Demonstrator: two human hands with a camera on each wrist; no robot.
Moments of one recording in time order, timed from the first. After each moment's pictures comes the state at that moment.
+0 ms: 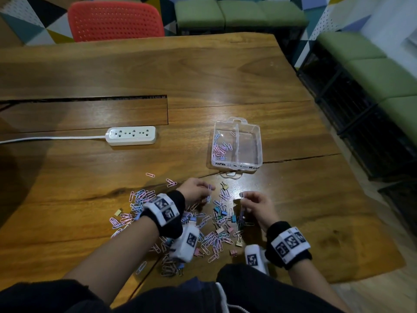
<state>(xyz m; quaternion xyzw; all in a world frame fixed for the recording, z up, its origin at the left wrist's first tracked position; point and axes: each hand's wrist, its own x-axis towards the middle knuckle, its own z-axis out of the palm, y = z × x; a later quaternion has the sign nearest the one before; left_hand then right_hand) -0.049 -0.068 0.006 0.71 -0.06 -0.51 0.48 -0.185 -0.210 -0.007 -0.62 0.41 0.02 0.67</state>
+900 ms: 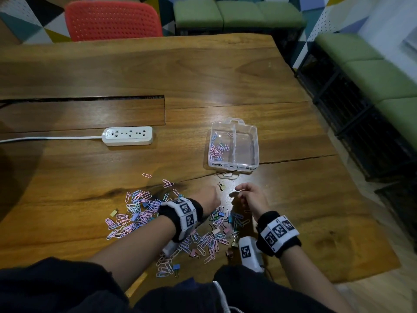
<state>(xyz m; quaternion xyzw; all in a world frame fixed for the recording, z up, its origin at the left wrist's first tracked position) -0.074 -0.100 -0.014 0.87 -0.32 -0.35 0.13 -0.159 -0.214 0.000 -0.63 0.42 0.03 0.65</state>
